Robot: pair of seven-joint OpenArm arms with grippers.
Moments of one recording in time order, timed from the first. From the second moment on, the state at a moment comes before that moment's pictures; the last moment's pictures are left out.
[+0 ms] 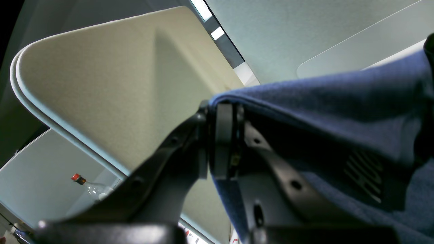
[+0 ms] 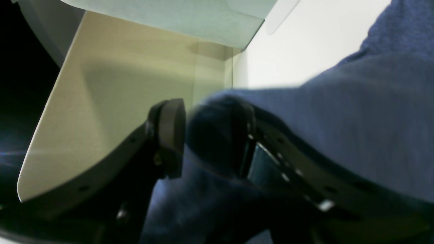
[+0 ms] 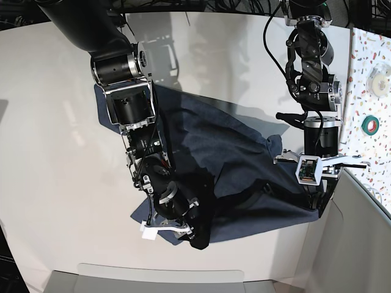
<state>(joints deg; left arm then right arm) -0.1 -7.5 -5.8 117.9 27.5 -4.8 16.5 36.8 -8.3 -6.4 46.3 70.6 9.2 -14.7</state>
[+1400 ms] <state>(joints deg) 3.3 -7.5 -6.1 117.9 27.5 -4.5 16.7 19.0 -8.3 -4.8 51.7 83.4 15.3 -22.5</state>
